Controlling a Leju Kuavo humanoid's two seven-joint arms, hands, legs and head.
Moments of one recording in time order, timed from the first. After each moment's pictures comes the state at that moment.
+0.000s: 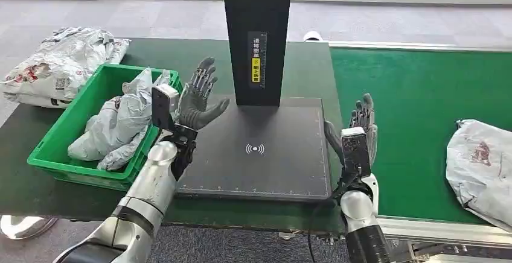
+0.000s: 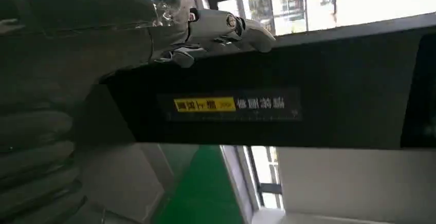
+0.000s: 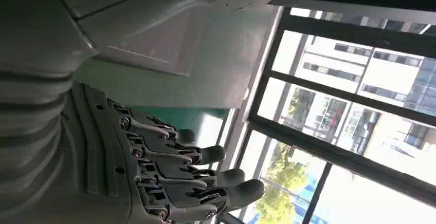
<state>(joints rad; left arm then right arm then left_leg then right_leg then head) -0.65 -0.24 -0.13 -0.72 -0.10 -0.18 -0.52 -0.25 0.16 0.10 -1.19 0.38 -0.39 -0.36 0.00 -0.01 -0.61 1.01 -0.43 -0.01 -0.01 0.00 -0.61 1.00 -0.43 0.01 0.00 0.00</state>
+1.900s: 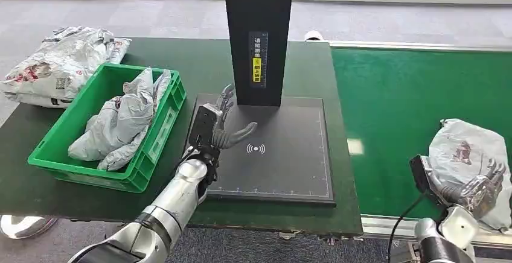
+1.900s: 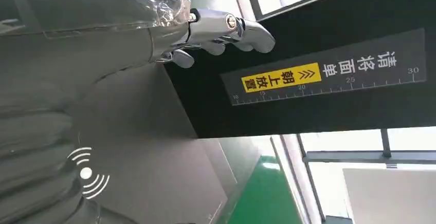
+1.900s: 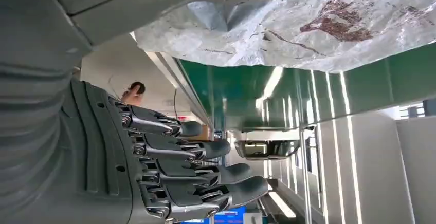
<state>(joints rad) -0.64 -0.31 -0.23 -0.53 -0.23 0.16 -0.53 -0.35 -0.14 -0.50 -0.61 1.50 -0.70 0.21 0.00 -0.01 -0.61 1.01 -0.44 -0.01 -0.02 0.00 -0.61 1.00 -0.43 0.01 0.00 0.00</state>
